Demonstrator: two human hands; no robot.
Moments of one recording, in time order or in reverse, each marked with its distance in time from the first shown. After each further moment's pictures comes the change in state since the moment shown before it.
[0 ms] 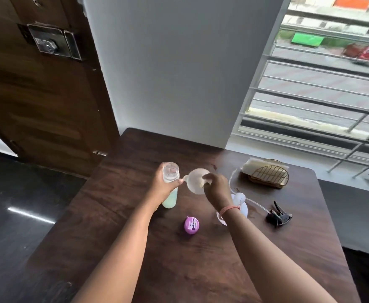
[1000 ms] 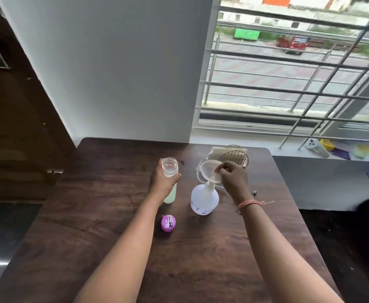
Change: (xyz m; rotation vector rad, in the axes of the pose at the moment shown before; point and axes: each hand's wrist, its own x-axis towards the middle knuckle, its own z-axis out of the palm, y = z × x) left_hand 0.036 -0.017 0.086 0.033 -0.099 0.059; right_hand -0.030 0.059 -0.096 0.360 0.305 0.228
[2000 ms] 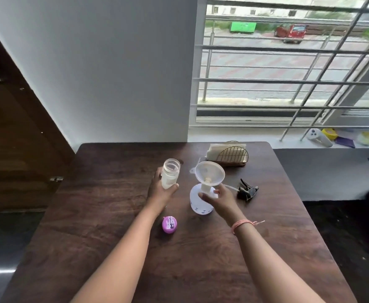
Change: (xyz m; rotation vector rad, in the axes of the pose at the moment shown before) left_hand -0.023 -0.005 0.000 0.167 -0.039 0.002; right_hand -0.038 0.059 0.023 0.181 -0.265 0.133
